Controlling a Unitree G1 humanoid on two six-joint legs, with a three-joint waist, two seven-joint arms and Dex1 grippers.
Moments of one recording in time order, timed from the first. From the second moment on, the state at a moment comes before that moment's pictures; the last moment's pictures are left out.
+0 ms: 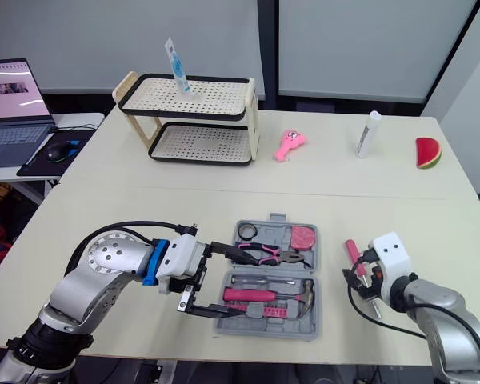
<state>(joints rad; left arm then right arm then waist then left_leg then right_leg) -0.27 0.73 -0.21 -0.37 -0.44 0.25 -1.30 0.13 -0.48 -0.19 -0.65 0.13 1.02 0.51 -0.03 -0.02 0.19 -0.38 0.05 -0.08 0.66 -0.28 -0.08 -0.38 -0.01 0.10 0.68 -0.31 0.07</state>
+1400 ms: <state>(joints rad) -0.17 0.84 -0.03 -0.34 -0.51 0.28 -1.30 0.18 -0.58 -0.09 -0.54 0.10 0.64 0.50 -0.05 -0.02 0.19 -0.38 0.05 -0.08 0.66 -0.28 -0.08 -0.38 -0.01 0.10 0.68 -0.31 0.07</state>
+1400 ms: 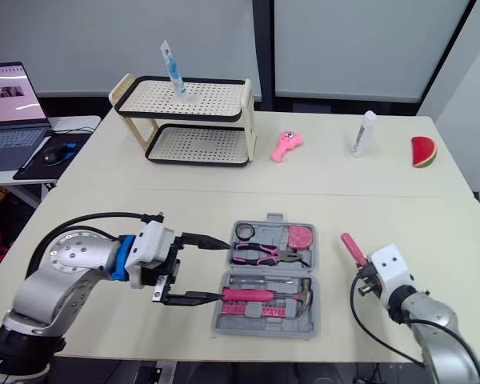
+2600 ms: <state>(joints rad) 0.20 1.05 0.17 -0.31 -0.46 -0.05 -1.58 -0.40 -0.63 0.81 -0.70 0.18 1.10 0.67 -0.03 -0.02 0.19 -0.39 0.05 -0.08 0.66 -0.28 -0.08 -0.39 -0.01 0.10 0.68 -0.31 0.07</state>
